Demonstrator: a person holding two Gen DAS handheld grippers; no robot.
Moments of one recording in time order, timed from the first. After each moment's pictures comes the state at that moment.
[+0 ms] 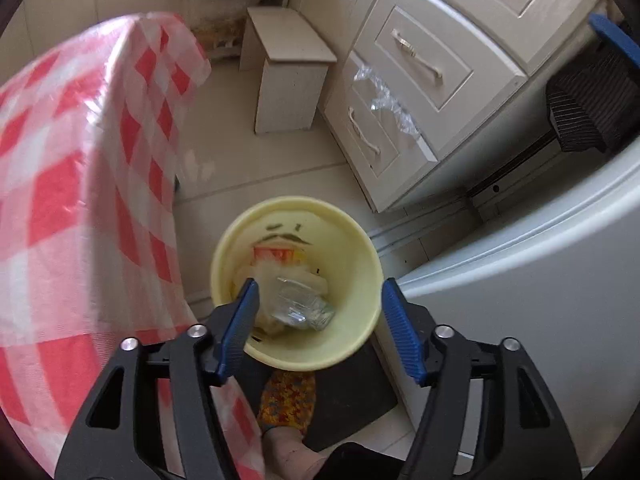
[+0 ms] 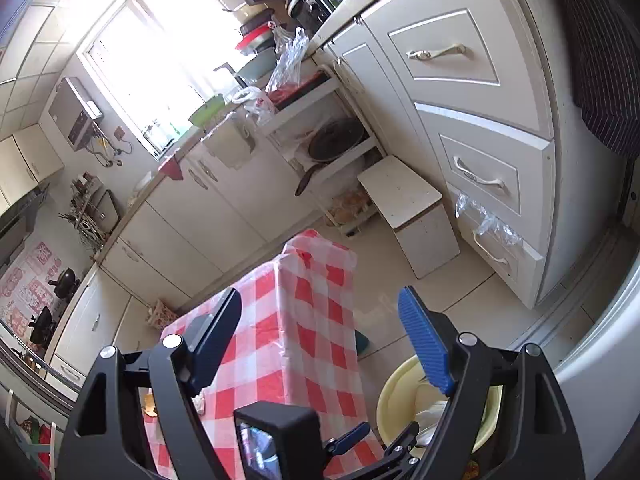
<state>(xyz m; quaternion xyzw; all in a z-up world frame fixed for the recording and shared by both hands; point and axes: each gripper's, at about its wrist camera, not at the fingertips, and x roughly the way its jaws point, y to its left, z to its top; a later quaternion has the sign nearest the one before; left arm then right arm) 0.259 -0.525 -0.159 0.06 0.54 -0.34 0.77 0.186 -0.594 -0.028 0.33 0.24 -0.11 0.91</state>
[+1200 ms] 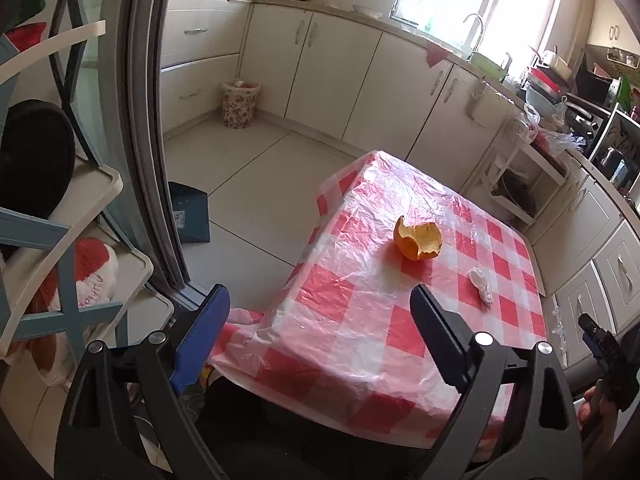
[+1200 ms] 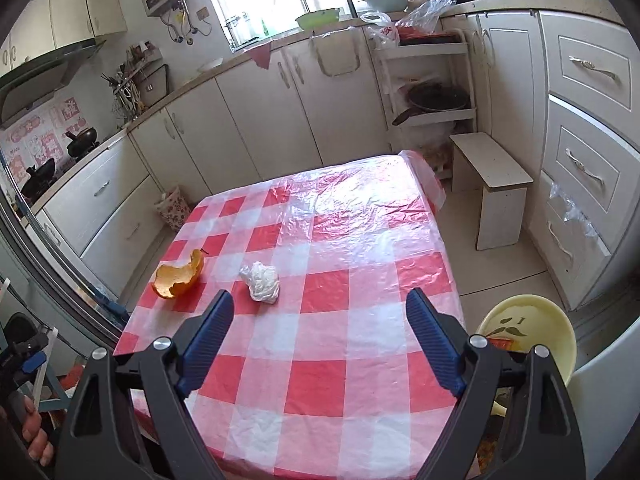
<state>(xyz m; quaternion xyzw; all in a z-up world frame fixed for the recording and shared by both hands) 0.243 0.064 -0.054 -0.16 0.37 0.02 0.92 0.228 -0.334 -0.072 0.16 0.32 -0.04 0.93</state>
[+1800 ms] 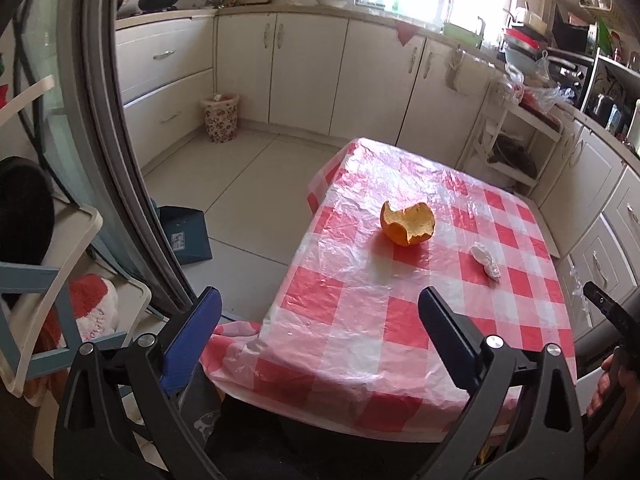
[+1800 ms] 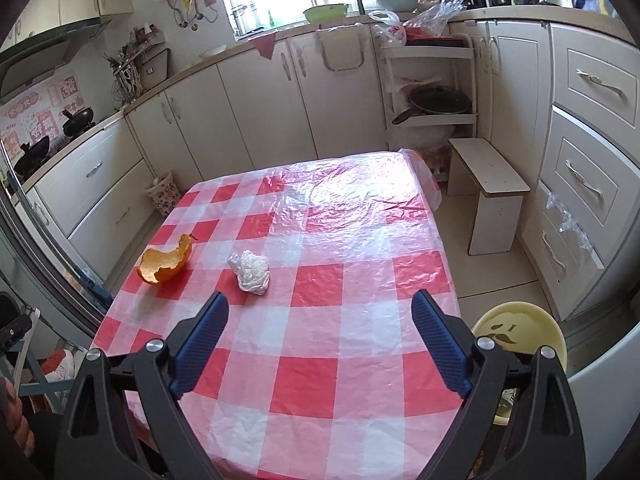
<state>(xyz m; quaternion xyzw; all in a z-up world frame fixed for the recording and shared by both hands) 0.264 0.027 -0.053 -0.07 0.39 0.00 0.92 0.238 -0.321 -0.083 0.11 0.34 -0.03 0.93</state>
